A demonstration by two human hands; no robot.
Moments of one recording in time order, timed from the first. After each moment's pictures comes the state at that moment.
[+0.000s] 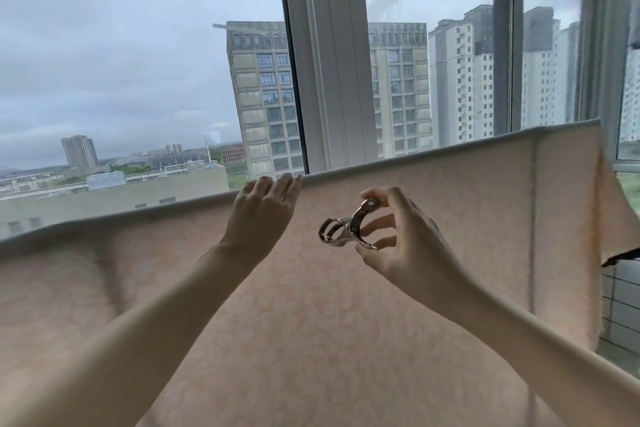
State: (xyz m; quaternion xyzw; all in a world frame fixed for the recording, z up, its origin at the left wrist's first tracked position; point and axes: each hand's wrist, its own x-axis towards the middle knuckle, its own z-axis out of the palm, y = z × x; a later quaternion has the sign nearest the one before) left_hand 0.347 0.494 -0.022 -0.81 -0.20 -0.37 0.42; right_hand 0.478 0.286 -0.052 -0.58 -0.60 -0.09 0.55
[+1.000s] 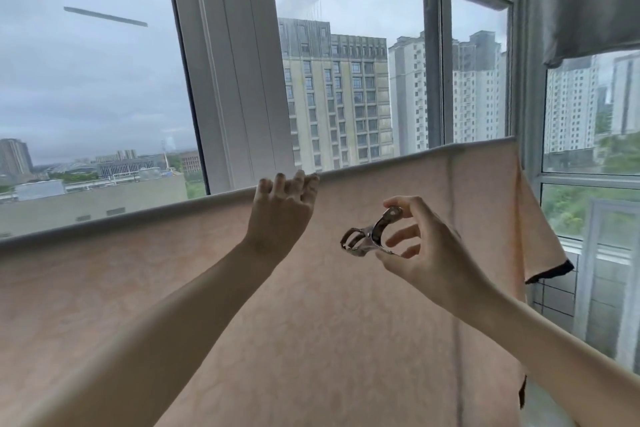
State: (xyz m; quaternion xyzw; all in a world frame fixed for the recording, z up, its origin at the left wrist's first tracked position) left_hand 0.612 0.467 -0.025 -0.78 -0.17 -0.39 0.46; right_hand 0.715 0.247 -0.064 -0.63 -0.53 -0.11 0.55
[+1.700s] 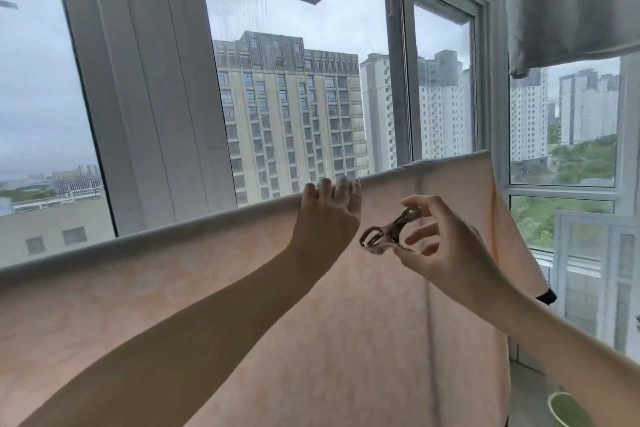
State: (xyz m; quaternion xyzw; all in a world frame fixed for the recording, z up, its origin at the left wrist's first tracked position) left_hand 0.814 0.458 -0.027 -0.78 -0.10 -0.41 0.47; right_hand 0.883 0.269 -0.058 -0.67 -0.48 -0.18 0.54
